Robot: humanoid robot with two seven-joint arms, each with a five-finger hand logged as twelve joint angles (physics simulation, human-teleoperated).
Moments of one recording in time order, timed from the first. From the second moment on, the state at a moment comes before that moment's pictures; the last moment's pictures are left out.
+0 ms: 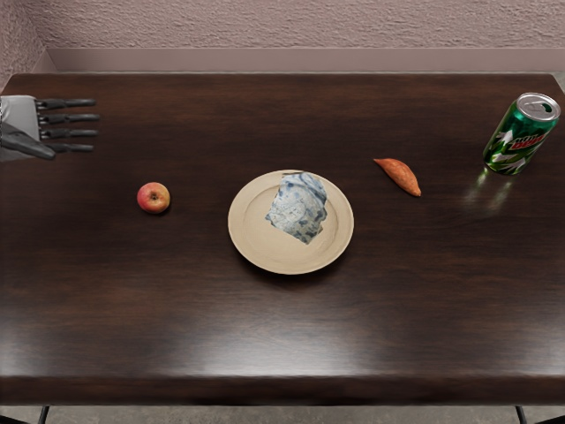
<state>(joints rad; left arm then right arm) -0.92 0.98 -0.61 -1.05 -0.22 -0.61 0.61 -0.01 0.00 0.08 0.24 -0.19 0.12 -0.09</state>
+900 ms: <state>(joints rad) -1.02 0.60 -0.33 -1.41 1.11 0.01 0.61 -0.01 0.00 0.08 0.24 -0.19 0.12 -0.09</state>
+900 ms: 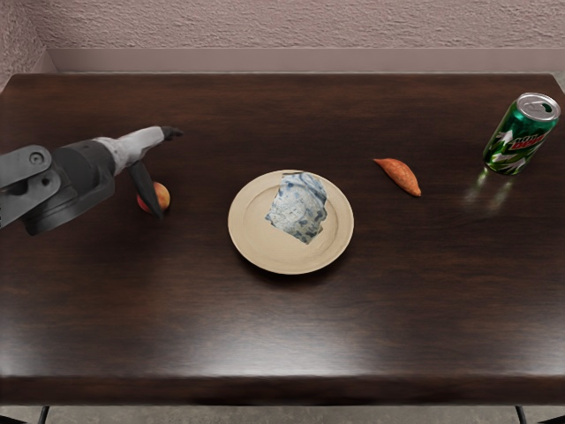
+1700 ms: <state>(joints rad) -1.01 0.54 -0.21 -1.34 1.20 0.12 0.61 -0.01 0.00 0.08 0.24 -0.19 0.12 -0.09</state>
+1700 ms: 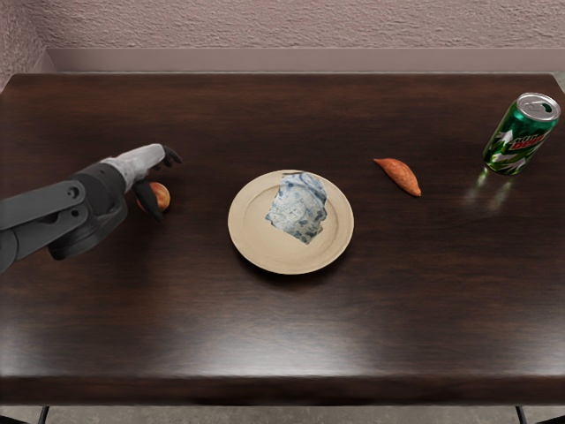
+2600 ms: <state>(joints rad) -1.01 0.54 -0.17 -1.33 1.20 0.12 0.61 -0.01 0.00 0.08 0.24 -0.19 0.12 -0.09</state>
